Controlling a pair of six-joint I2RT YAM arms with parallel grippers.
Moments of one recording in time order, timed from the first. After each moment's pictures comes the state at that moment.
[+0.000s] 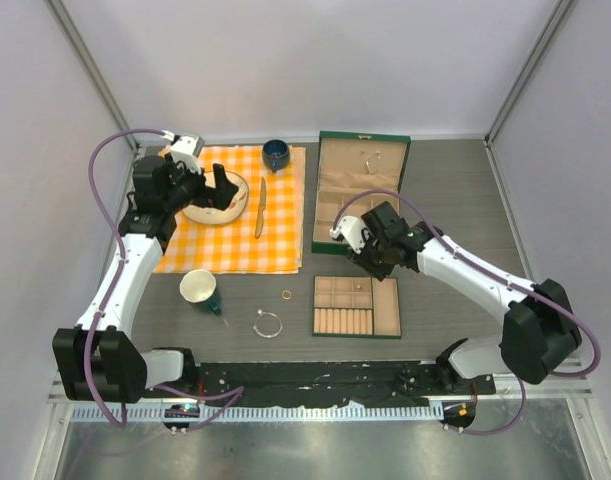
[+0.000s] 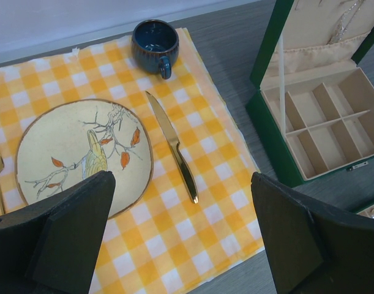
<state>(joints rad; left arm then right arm) -0.05 1.25 1.06 -0.15 0.43 0.00 0.61 1.39 0.97 -0.67 -0.05 -0.45</state>
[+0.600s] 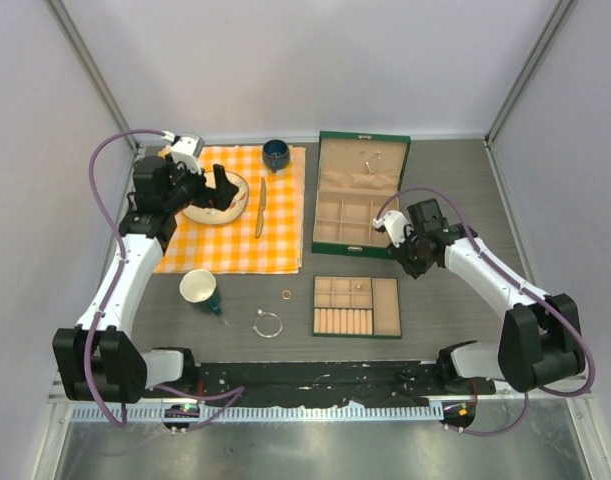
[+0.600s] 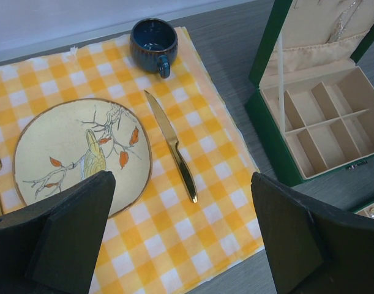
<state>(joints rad) -0.05 1.25 1.05 -0.15 0.43 0.00 0.29 1.31 0.86 -0.67 -0.06 -0.53</state>
